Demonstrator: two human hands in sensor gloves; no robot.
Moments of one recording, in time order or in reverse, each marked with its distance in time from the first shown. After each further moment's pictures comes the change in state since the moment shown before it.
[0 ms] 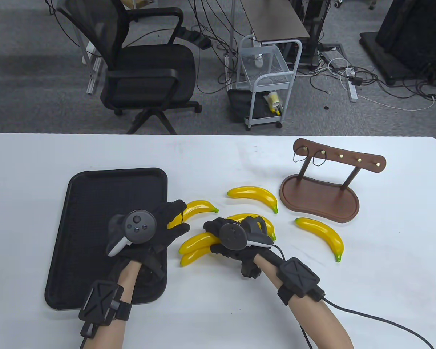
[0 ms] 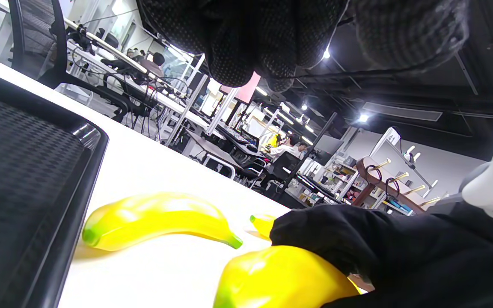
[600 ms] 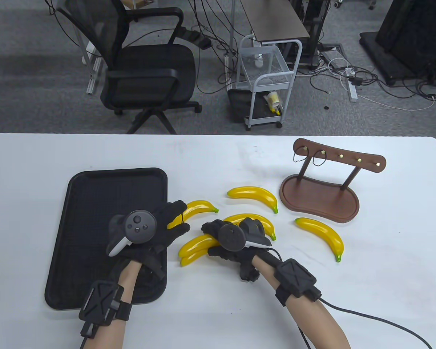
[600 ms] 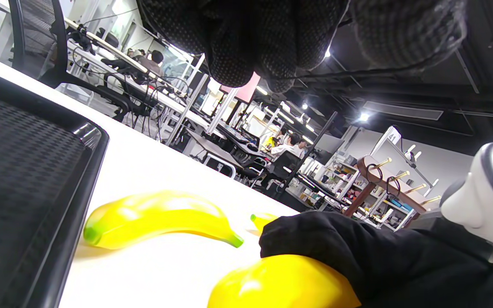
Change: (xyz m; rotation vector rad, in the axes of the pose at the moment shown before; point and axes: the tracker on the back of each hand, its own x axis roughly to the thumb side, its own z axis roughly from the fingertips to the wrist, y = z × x) left_hand 0.000 -0.001 0.000 -0.002 0.002 -0.003; right_hand -0.001 0.014 -0.001 0.038 0.006 -0.034
